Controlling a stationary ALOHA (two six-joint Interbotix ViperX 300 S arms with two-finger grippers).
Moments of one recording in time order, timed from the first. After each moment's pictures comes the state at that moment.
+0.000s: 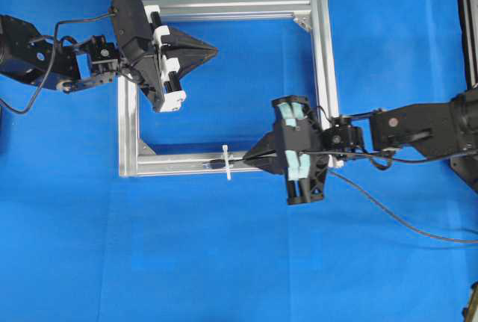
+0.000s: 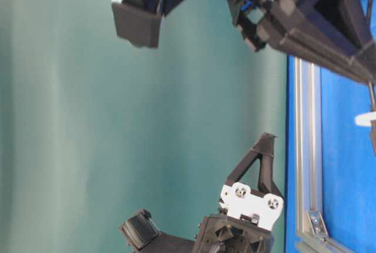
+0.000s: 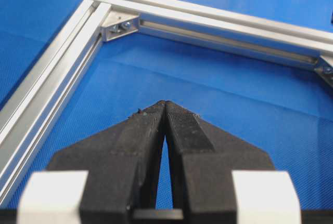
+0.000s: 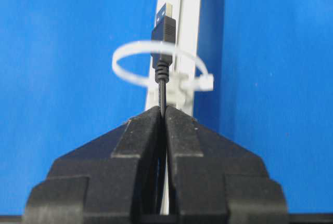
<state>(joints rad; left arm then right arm) 0.23 0.13 0.87 -0.09 -0.76 -0.01 0.09 0.07 0.77 0.01 -0.24 0.08</state>
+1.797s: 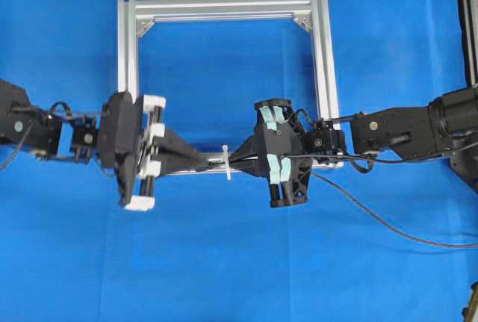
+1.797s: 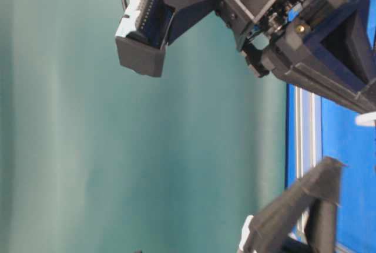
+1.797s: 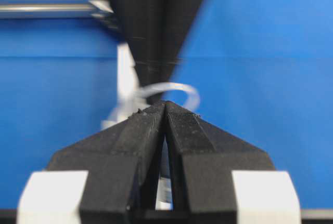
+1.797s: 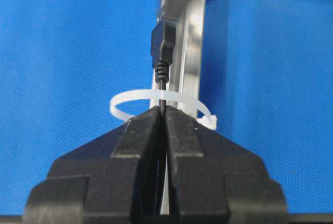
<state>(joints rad) -0.16 0.07 0.94 -0.08 -0.73 -0.02 0.09 0.12 0.71 0.00 -0.25 0.08</state>
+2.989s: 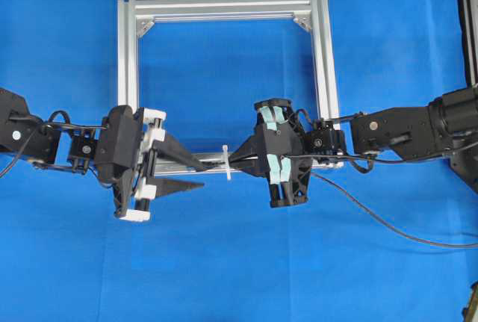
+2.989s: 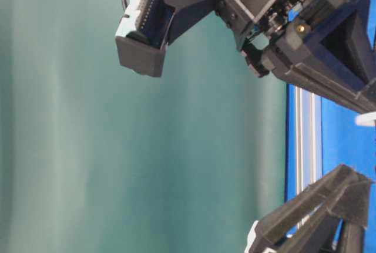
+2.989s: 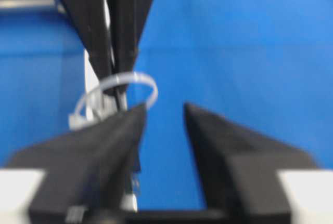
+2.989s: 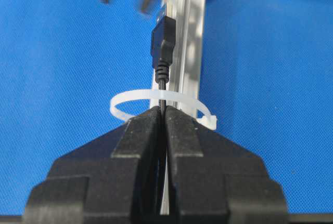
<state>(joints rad) -0.19 0.07 0.94 -0.08 -0.71 -0.02 0.09 0.12 0.71 0.00 -0.25 0.08</state>
